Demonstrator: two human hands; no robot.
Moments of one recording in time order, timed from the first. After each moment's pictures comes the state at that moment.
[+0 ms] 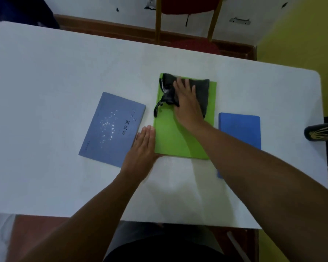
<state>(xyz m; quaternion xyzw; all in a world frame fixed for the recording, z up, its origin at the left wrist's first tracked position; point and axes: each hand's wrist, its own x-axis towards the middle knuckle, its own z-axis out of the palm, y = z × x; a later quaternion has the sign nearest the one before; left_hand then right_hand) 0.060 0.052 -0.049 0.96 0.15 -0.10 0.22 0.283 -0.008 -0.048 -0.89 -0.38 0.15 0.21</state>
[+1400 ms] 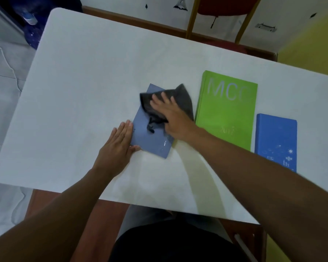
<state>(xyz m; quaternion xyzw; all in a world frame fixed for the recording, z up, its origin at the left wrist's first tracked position) -0.090 0.191 -0.063 0.94 0.21 -0.08 0.25 0.148 0.090 -0.032 -0.77 -0.56 0.28 0.13</state>
